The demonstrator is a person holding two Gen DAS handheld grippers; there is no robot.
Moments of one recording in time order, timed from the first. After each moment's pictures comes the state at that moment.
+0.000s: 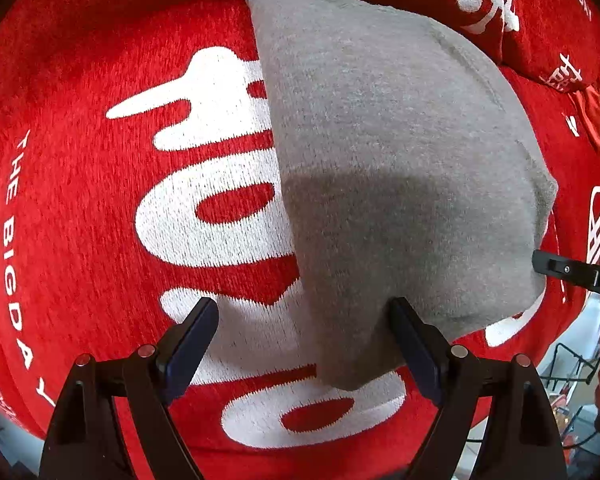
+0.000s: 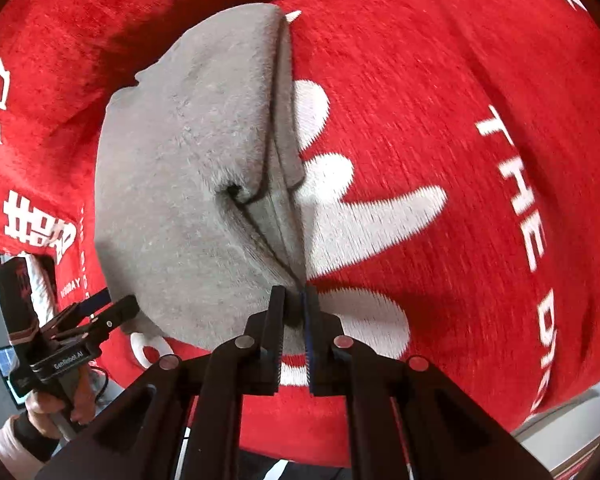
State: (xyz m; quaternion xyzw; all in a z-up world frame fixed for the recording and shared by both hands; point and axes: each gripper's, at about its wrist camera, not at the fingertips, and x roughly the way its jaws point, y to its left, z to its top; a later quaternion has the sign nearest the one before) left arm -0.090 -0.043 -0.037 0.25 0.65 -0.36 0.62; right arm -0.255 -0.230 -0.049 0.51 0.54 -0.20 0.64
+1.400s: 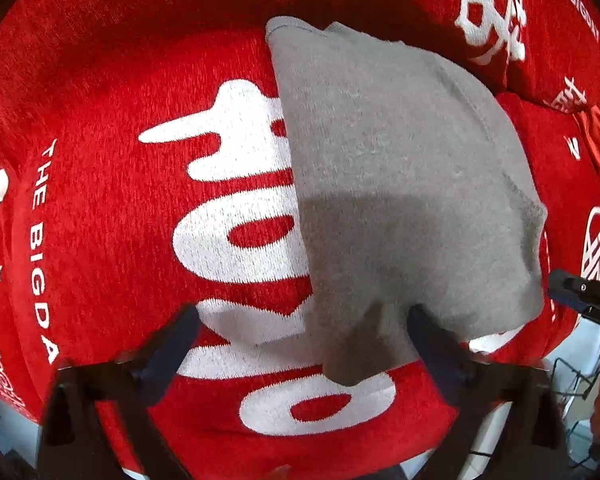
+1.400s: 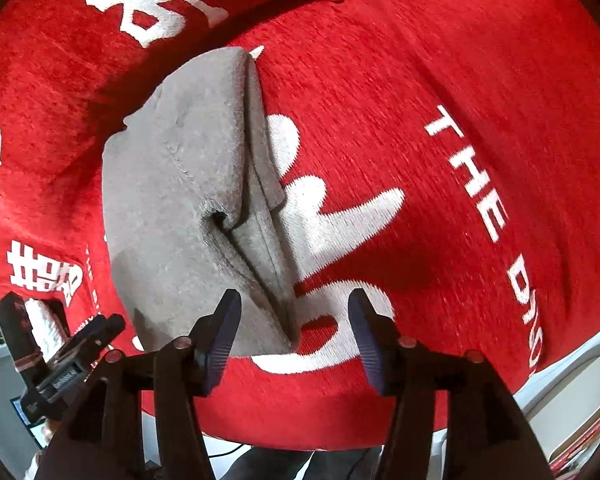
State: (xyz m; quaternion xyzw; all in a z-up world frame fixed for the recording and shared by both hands) left arm -0.072 -0.051 0.009 0.24 0.64 -0.34 0.65; right arm -0.272 -0.244 -0.019 0.55 0.51 -0.26 0.61
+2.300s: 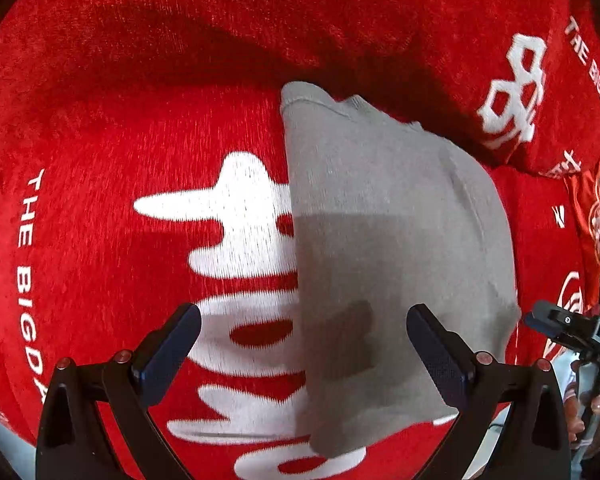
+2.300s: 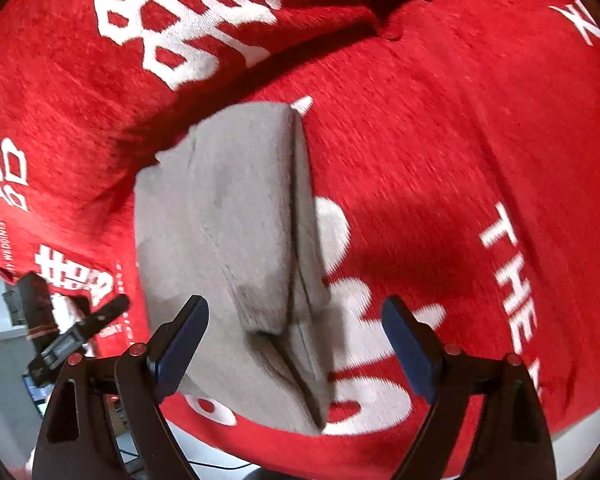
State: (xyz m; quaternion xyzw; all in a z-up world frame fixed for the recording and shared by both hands) left arm -0.007 -0.082 0.010 0.17 0.65 -0.34 0.65; right arm -0.236 -0.303 -0.030 0.56 0.47 -0.20 0.65
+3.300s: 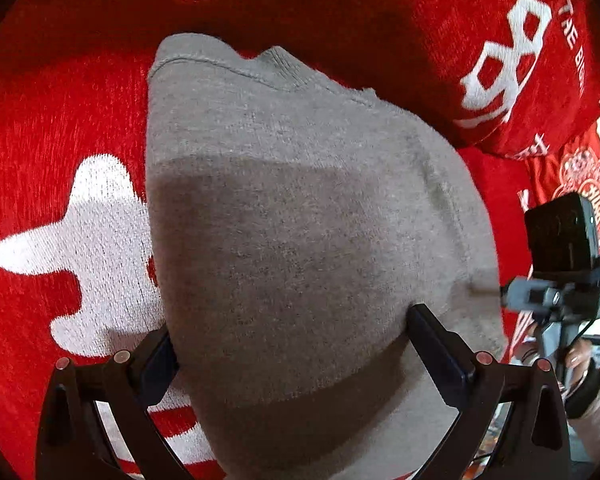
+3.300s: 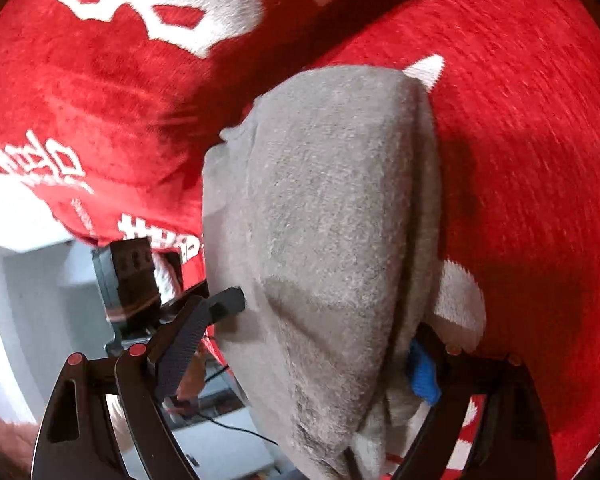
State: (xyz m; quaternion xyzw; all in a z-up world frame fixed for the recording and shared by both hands) left arm -0.022 -0.157 -0.058 0.14 0.68 -0.43 0.57; right arm -0.163 -0.322 -0.096 0.64 0.43 0.00 0.64
